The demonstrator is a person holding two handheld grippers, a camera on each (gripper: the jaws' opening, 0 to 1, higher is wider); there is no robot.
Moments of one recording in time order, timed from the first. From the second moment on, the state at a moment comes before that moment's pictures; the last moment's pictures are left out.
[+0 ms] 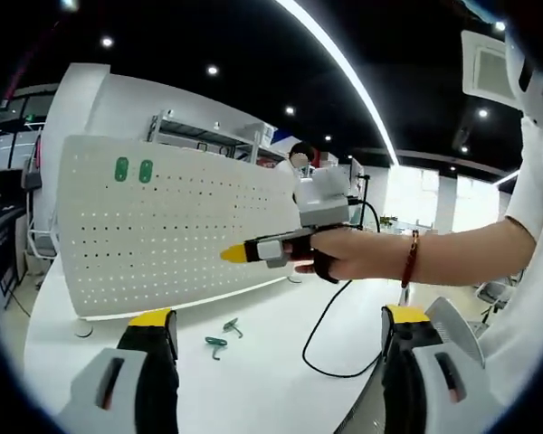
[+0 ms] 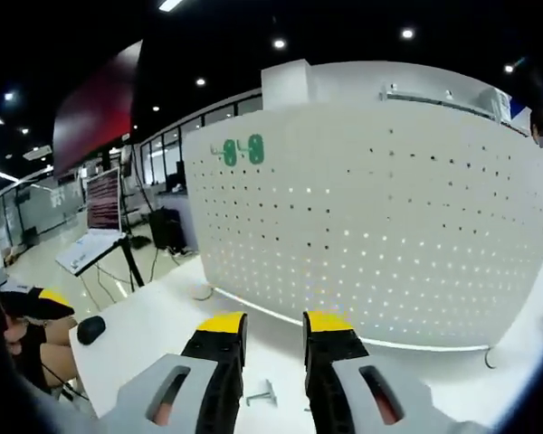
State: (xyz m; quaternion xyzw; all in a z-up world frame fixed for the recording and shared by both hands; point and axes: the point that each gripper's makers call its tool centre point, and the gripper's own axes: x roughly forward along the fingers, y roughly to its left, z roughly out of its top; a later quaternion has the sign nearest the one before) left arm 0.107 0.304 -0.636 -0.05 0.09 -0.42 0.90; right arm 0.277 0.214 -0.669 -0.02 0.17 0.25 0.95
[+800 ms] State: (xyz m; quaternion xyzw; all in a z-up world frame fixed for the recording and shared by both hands) left arm 0.118 0.307 -0.650 -0.05 0.11 -0.42 0.90; right arm 0.258 0.216 -0.764 -0.03 0.28 0.27 0.92
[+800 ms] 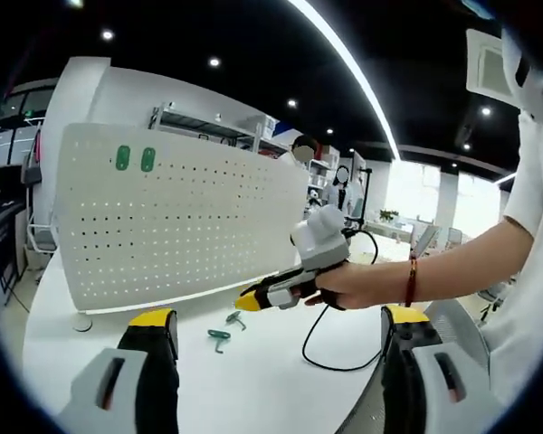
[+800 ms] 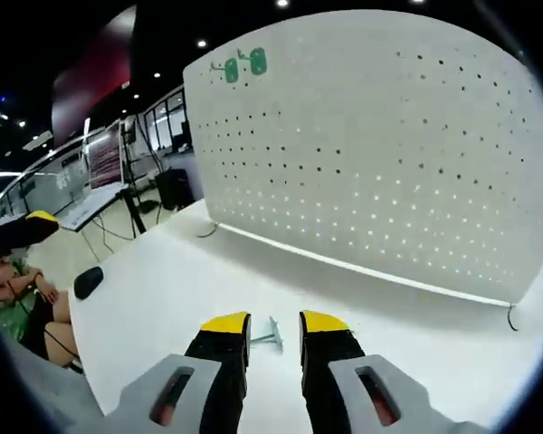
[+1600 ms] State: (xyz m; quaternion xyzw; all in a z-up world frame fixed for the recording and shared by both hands) left arm 0.125 0.309 -0.662 -0.06 0.13 -0.41 0.90; right arm 0.260 0.220 -0.829 -0.03 0.34 0.29 0.89
